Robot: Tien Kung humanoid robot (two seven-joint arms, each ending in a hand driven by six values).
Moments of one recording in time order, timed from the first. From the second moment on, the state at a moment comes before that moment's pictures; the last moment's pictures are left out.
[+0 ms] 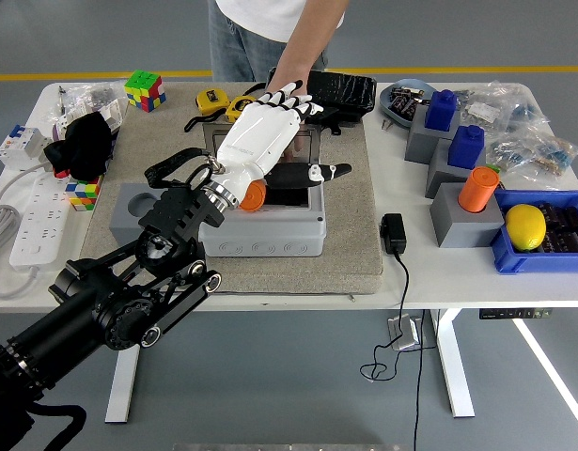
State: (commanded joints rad) left arm -0.67 0.03 -0.81 -1.08 2.25 0.40 0.09; right arm 0.06 -0.13 1.18 0.18 -0.84 -0.20 0.05
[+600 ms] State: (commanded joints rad) left arm -0.57 0.06 -0.95 -1.24 1.82 0.33 -0.01; right arm 0.06 -0.13 1.20 0.18 -0.85 -0.20 0.05
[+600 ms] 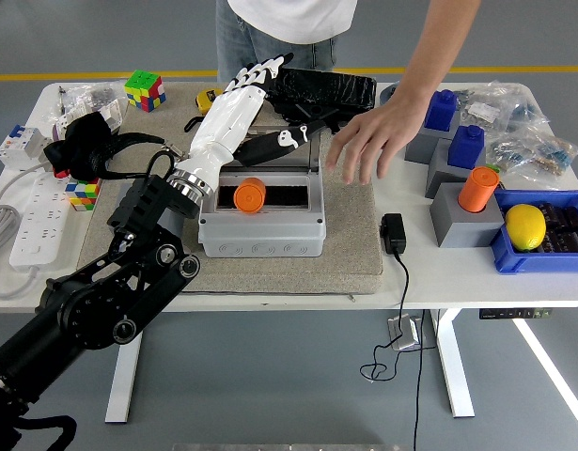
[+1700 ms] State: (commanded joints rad) left arm -0.53 0.08 -0.98 -1.26 1.84 0.32 0.01; right arm 0.05 -0.13 1.21 0.18 -0.85 -0.20 0.05
